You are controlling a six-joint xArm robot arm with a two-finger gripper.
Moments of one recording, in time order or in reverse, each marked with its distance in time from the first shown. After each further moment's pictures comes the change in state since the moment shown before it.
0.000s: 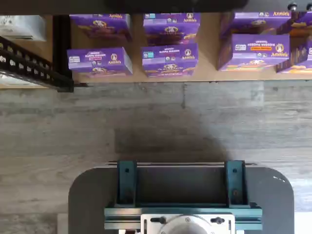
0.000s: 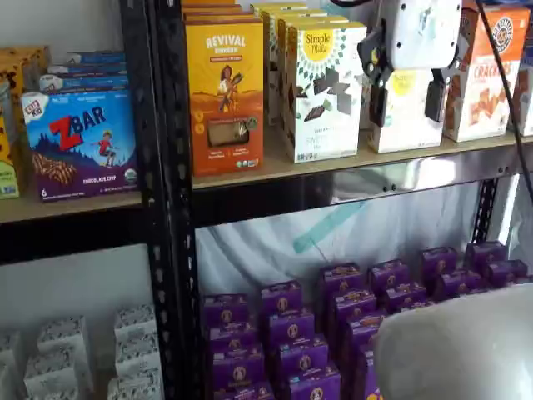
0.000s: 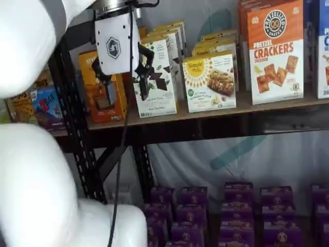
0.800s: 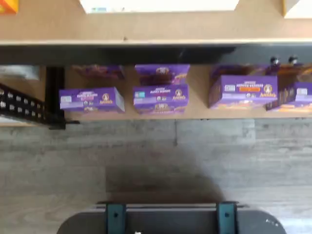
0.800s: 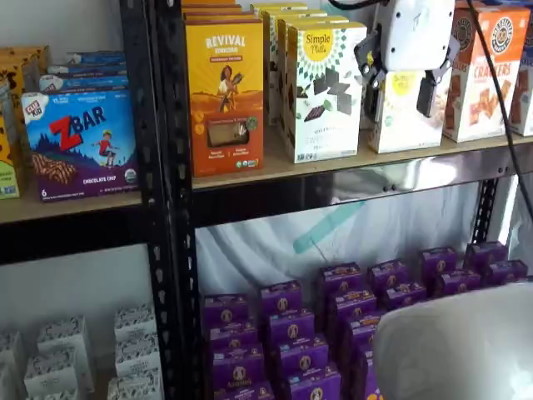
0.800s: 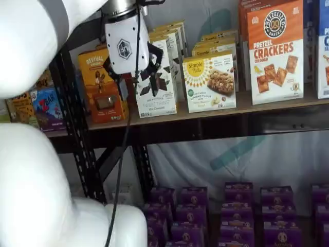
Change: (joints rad) arm -0.053 0.005 0.053 -0.018 -0.166 -0.059
